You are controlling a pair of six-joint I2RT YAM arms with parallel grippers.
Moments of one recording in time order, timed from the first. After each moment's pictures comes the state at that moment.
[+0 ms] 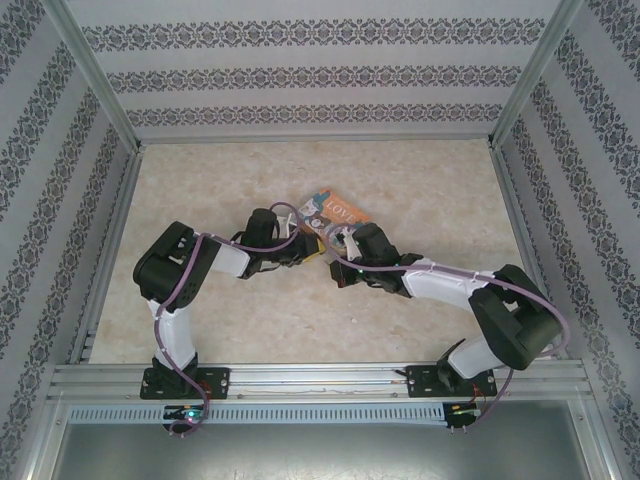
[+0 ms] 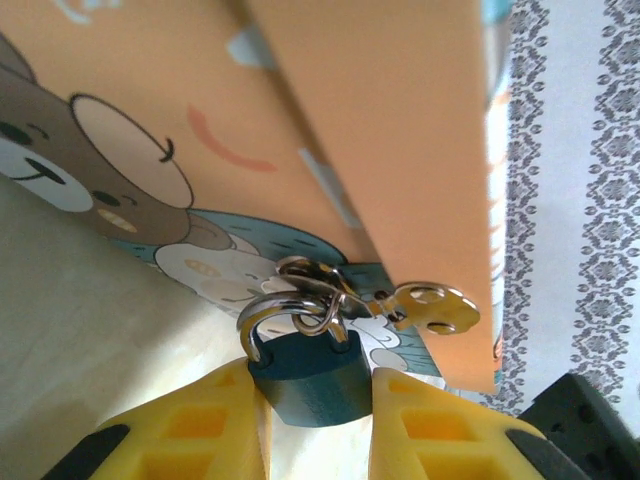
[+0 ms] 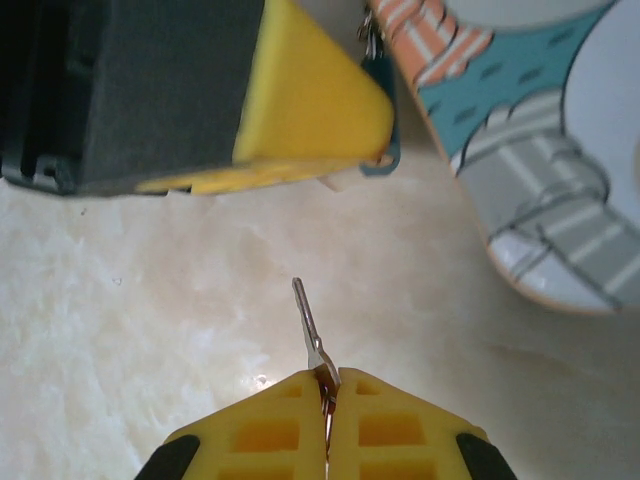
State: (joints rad) left arm -0.44 1.93 0.79 0.57 0.73 -0.97; right arm 0.65 1.49 0.68 -0.02 -0.28 0.44
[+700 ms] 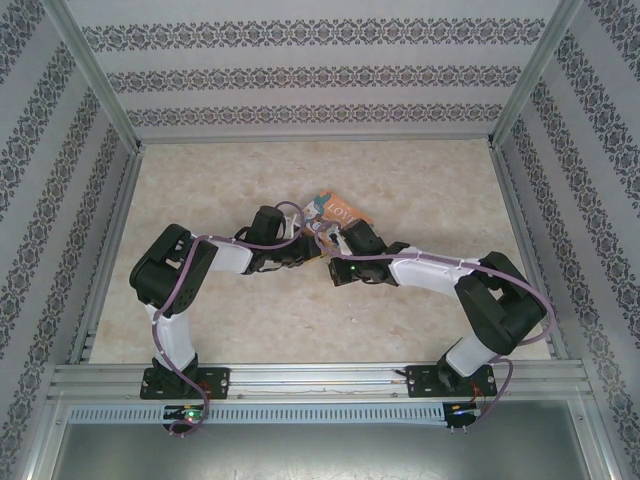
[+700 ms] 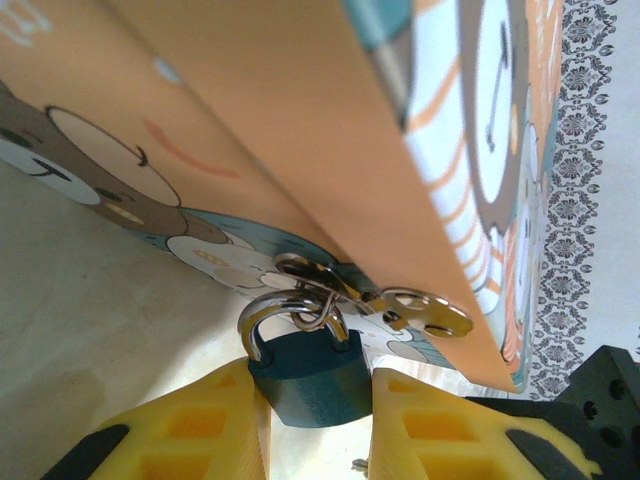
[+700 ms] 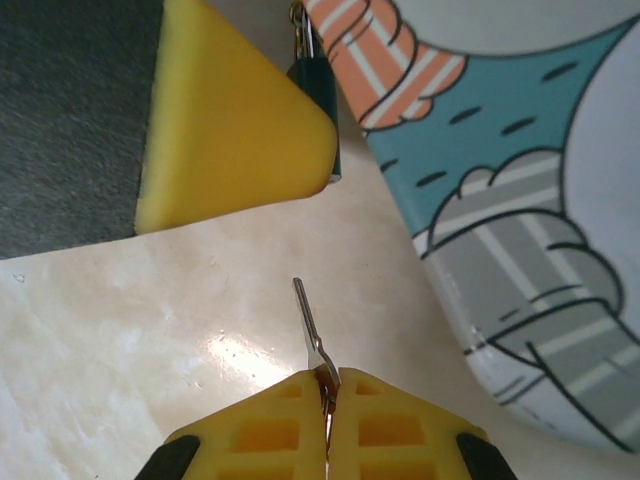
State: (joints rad) left arm -0.47 1.89 0.85 0.36 0.67 -0.86; right arm 0.68 1.59 0.81 -0.21 -0.20 0.42
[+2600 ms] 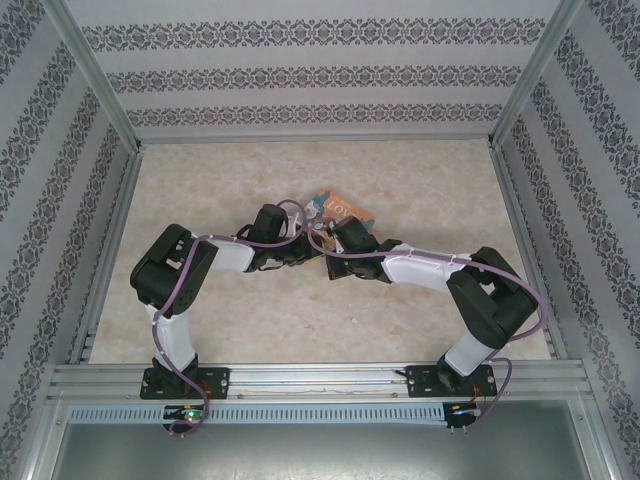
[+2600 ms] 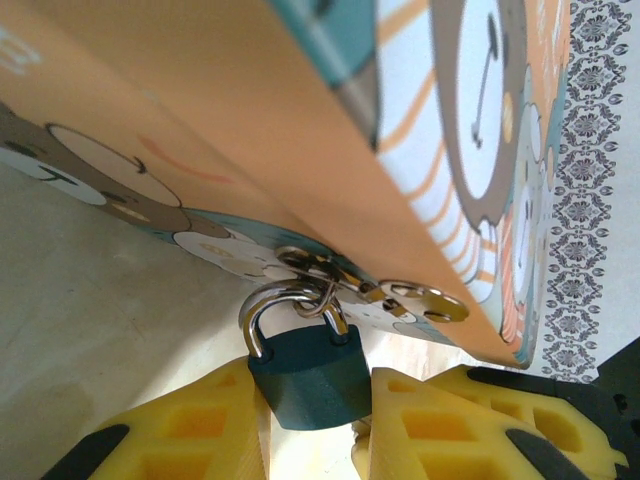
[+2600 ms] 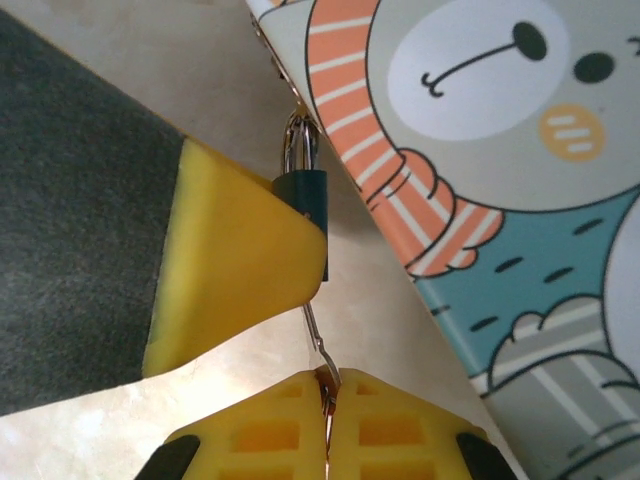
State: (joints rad) left arm -0.48 1.89 0.88 0.31 0.65 -0.85; right arm 0.70 1.64 0.86 -0.17 -0.06 0.41
